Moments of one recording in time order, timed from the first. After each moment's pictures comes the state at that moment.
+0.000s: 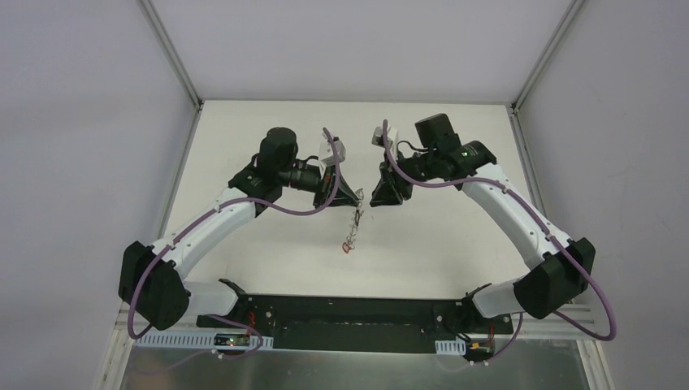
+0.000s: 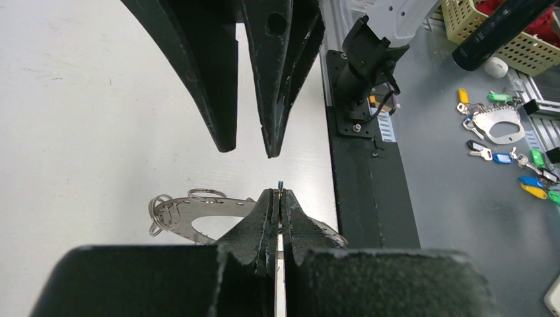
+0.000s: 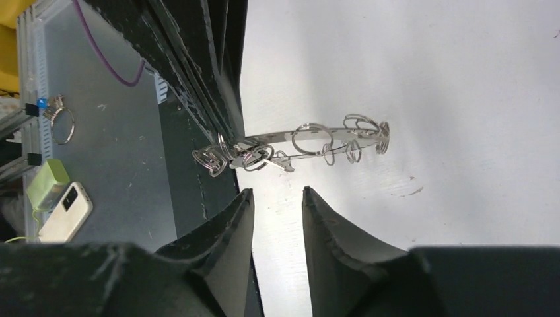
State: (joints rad) left arm -0.57 1.28 1.03 -0.08 1.04 0.05; right arm 0.55 1.43 1.41 -0.88 -0.83 -0.29
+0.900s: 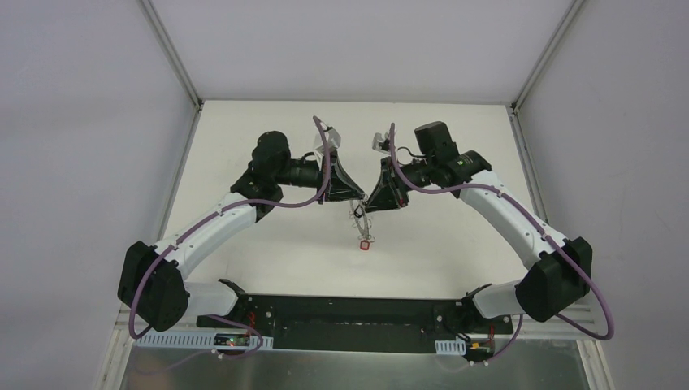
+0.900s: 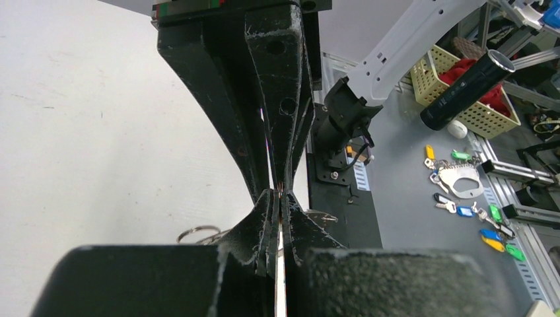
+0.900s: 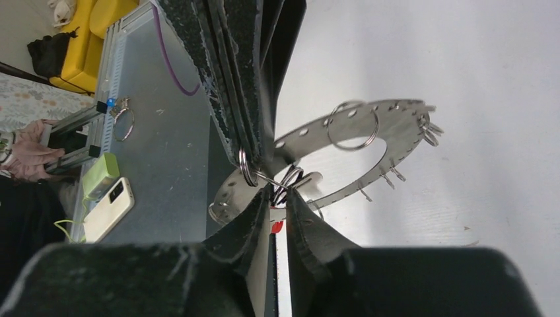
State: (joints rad) left arm -0.57 1.27 0.95 0.28 1.04 -0.32; right arm 0.53 1.39 1.25 -0.70 -1.07 -0.24
